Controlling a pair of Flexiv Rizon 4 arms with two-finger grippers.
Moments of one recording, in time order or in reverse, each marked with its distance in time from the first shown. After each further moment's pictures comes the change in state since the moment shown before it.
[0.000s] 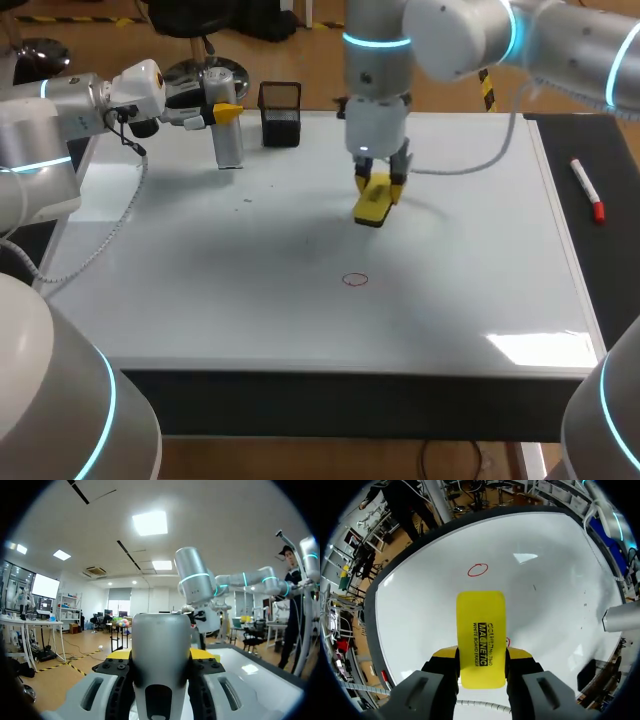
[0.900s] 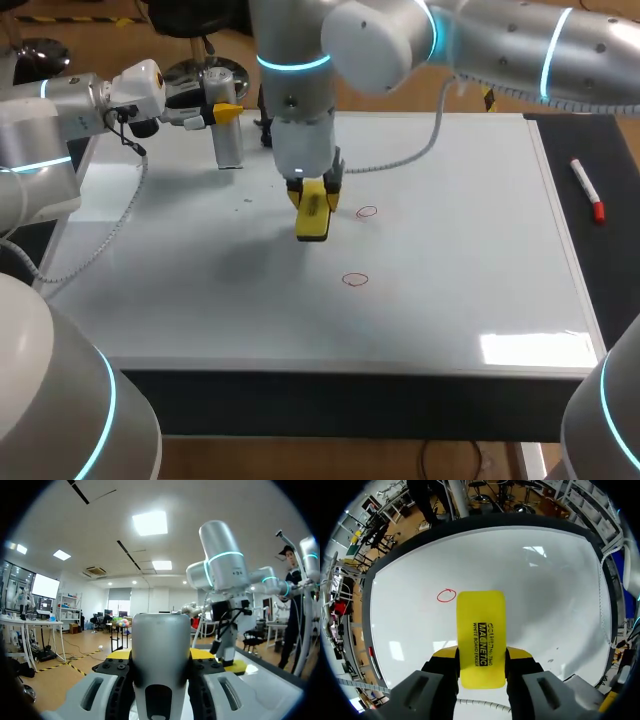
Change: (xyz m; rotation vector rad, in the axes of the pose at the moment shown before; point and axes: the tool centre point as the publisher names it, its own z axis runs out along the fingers) left arm 0.000 0.000 0.000 0.000 0.000 0.000; right arm -0.083 0.090 -0.005 0.108 0.023 -0.272
